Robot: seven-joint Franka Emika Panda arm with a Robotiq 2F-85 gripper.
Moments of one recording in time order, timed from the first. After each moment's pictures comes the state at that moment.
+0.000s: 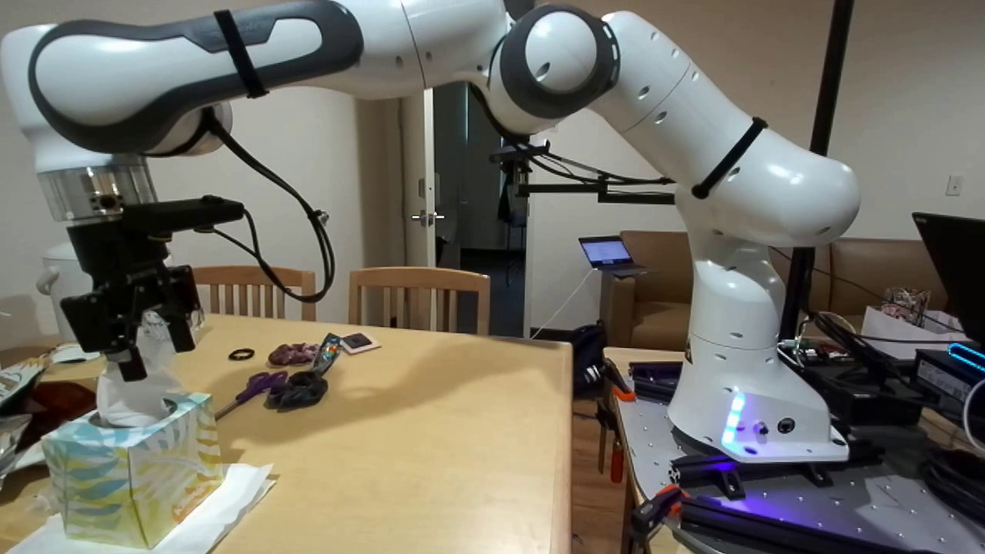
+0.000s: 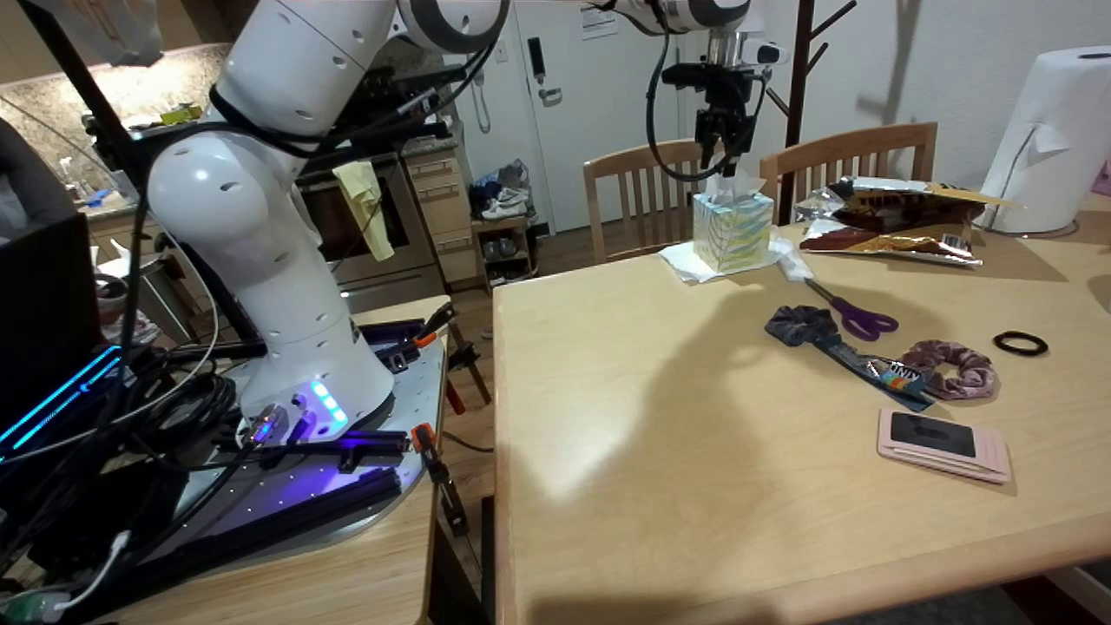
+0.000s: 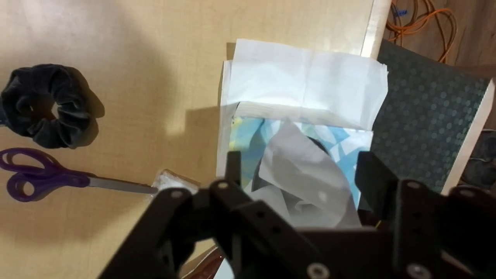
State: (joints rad) arm 0.26 0.89 0.08 -0.99 -0.05 1.74 0.22
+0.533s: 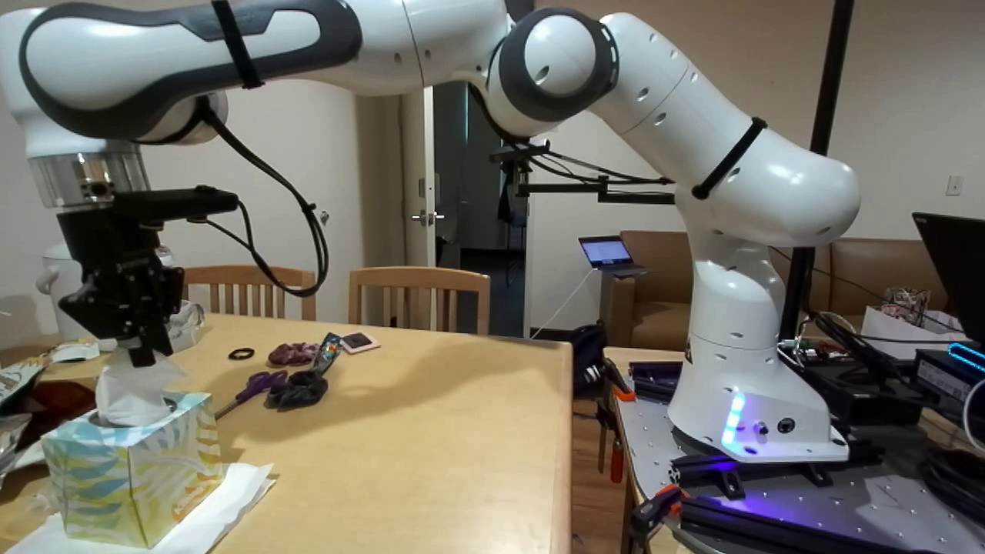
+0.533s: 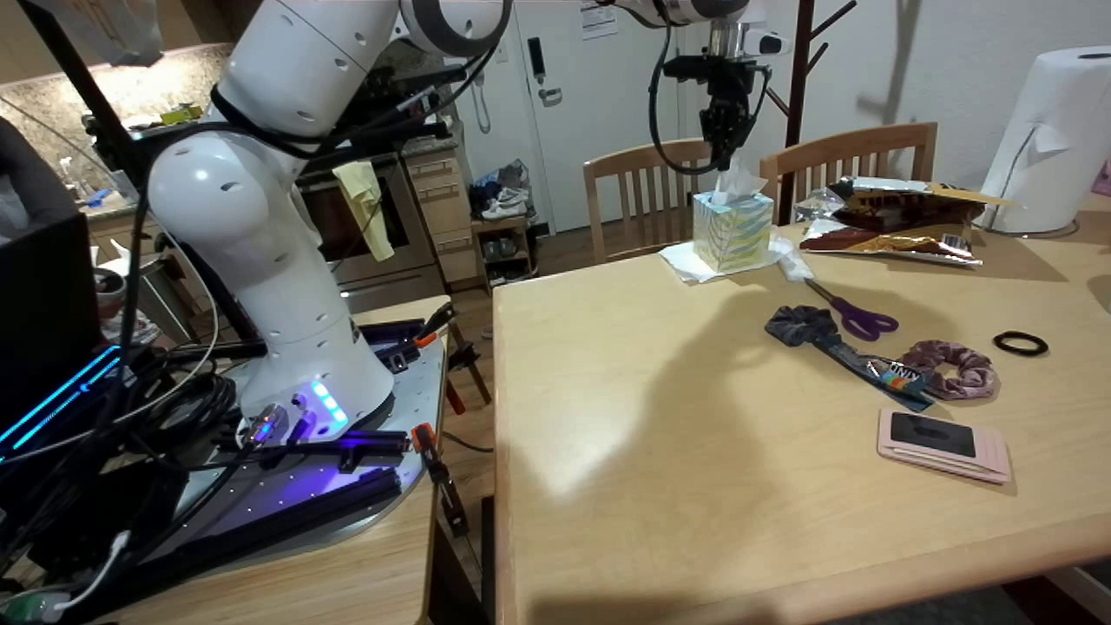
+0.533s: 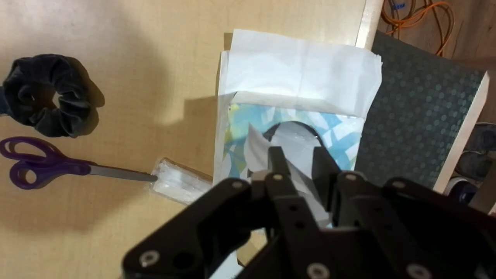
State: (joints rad) arm 0.27 0.90 0.08 -0.95 -0.05 1.73 0.22
